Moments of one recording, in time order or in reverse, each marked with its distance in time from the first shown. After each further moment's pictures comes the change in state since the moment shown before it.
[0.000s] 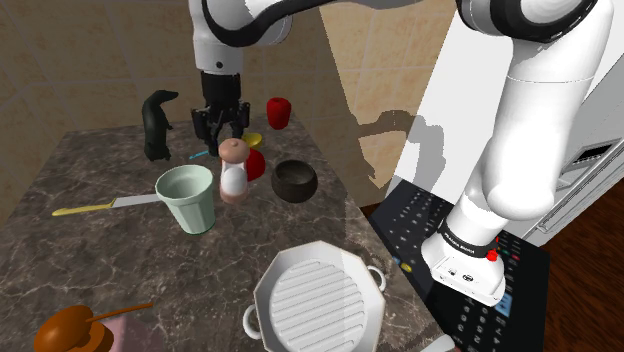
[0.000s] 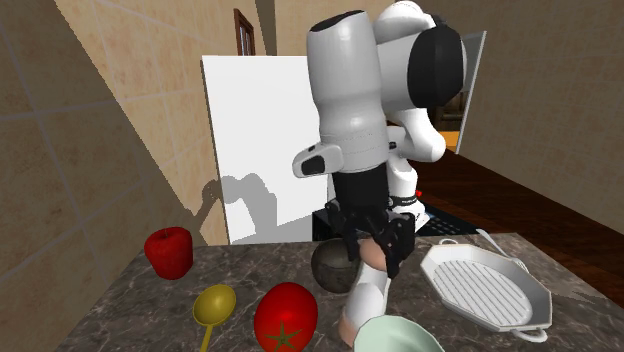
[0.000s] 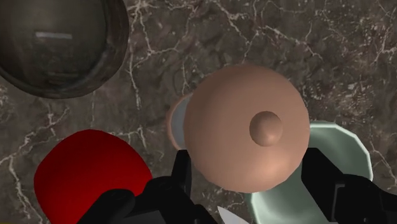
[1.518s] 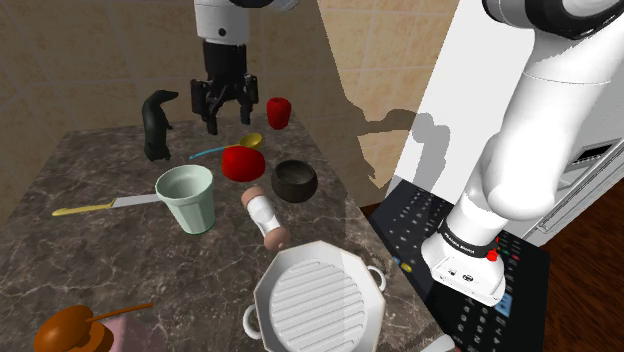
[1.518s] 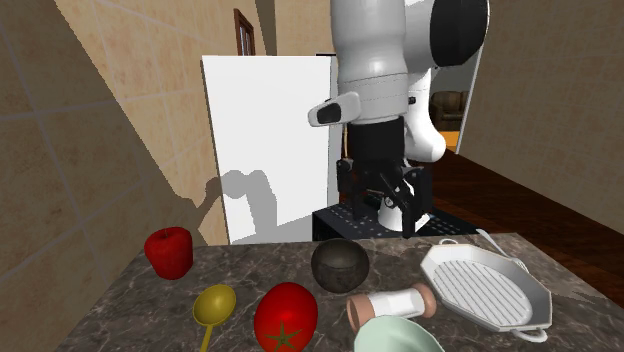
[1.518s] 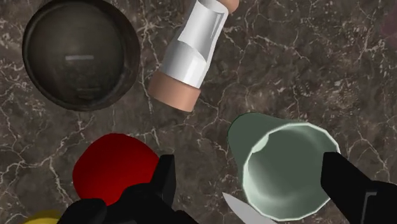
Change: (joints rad) arm 0.008 -0.109 0.002 0.004 -0.013 -0.084 0.092
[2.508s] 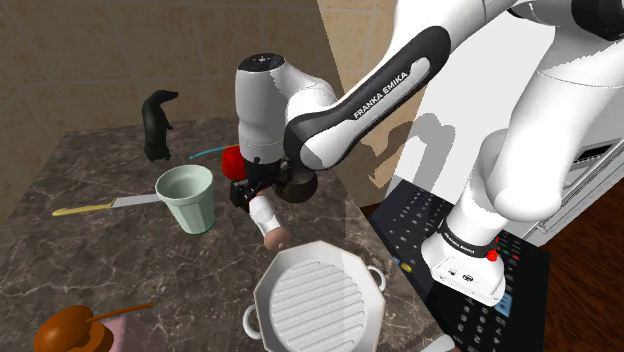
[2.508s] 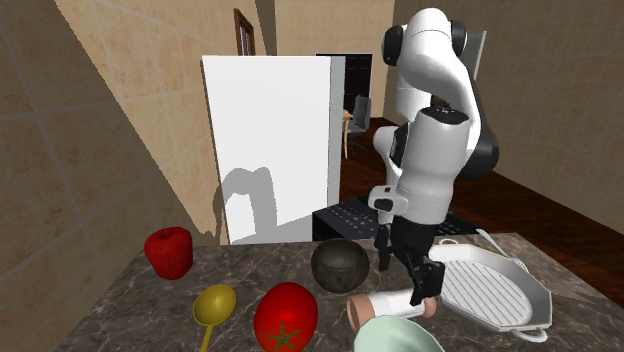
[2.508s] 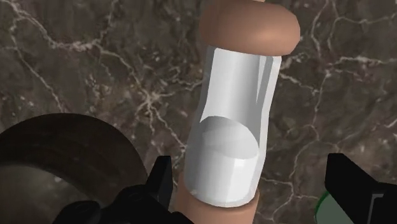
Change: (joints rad) arm 0.099 -0.083 0.042 -0.587 -0.275 0.557 0.582
